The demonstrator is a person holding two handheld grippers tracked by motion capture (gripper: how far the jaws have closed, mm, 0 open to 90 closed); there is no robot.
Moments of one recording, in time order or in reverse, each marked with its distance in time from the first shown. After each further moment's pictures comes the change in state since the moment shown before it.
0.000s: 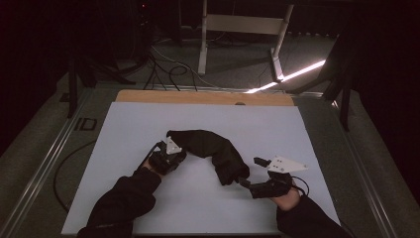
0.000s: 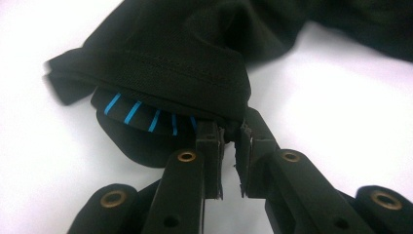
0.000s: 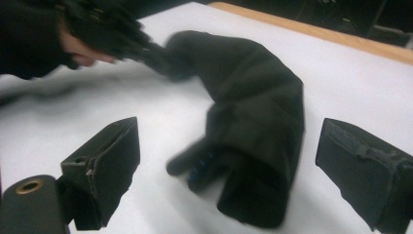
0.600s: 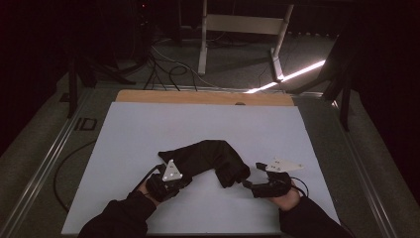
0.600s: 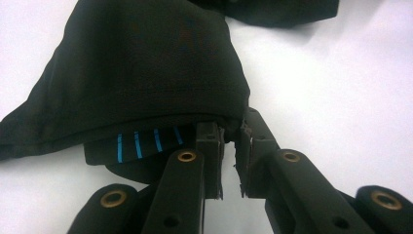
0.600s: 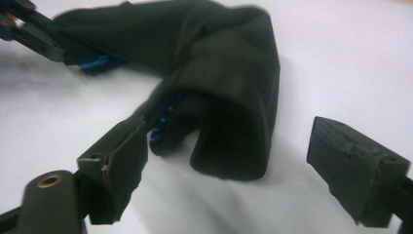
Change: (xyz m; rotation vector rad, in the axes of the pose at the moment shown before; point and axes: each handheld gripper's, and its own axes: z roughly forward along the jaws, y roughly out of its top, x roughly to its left) left arm -0.049 -0.025 -0.040 -0.016 -0.156 0.064; right arm -0.015 -0.025 0.012 0.130 -0.041 0.051
